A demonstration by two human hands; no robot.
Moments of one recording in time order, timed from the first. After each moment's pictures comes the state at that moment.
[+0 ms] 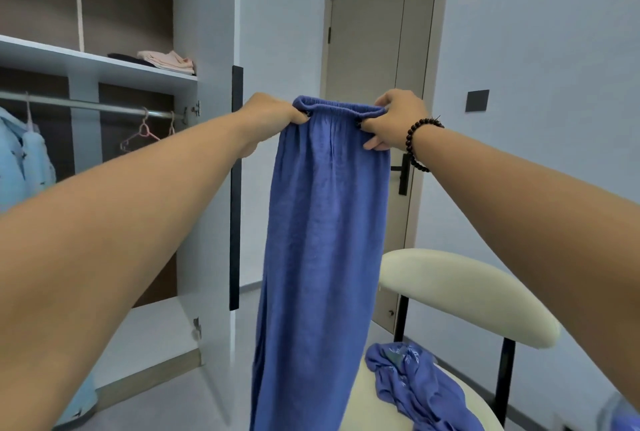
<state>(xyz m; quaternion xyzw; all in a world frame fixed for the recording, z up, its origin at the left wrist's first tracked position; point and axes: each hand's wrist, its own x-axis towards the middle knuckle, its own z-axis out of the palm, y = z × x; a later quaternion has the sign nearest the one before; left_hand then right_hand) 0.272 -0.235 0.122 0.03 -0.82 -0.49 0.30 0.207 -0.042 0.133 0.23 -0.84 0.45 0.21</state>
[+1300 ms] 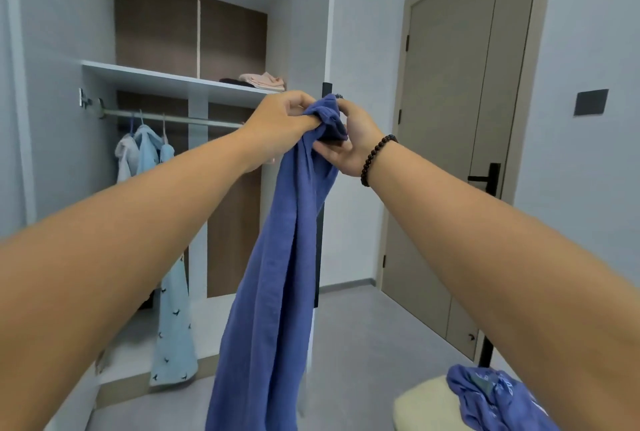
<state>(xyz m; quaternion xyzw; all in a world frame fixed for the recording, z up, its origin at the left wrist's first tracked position) 0.392 -0.311 0.106 -0.05 -0.82 -0.37 0.43 0.304 -0.211 0.112 0.28 -0.49 0.79 -0.22</state>
